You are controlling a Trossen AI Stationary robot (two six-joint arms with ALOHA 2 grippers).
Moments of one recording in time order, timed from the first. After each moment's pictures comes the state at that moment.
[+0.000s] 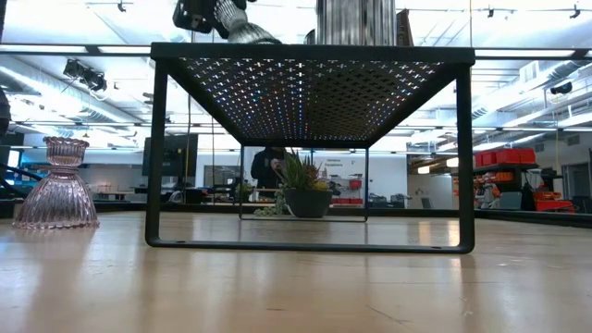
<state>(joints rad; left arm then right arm) 0.02 1.58 1.69 -1.22 0.17 -0.72 -0.03 1.58 2.15 -1.13 -0.02 0.29</state>
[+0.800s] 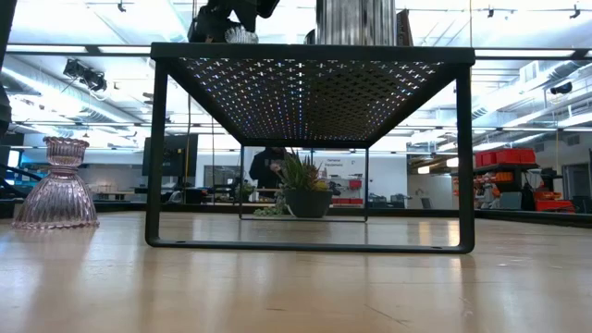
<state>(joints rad) 0.04 1.66 1.69 -1.21 0.18 -0.62 -0.03 1.58 2.15 -1.12 -0.02 0.28</state>
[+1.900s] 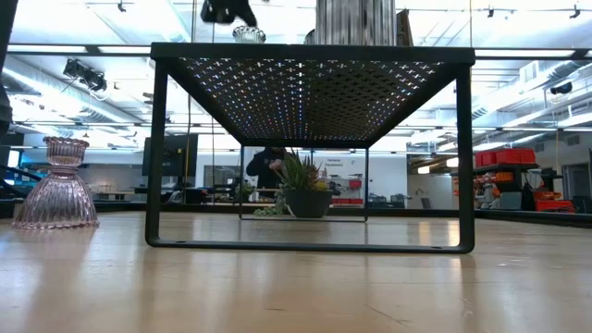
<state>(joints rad) 0.11 1.65 1.87 -1.25 0.15 -0.55 -0.03 1.58 2.11 -1.13 -0.02 0.27</state>
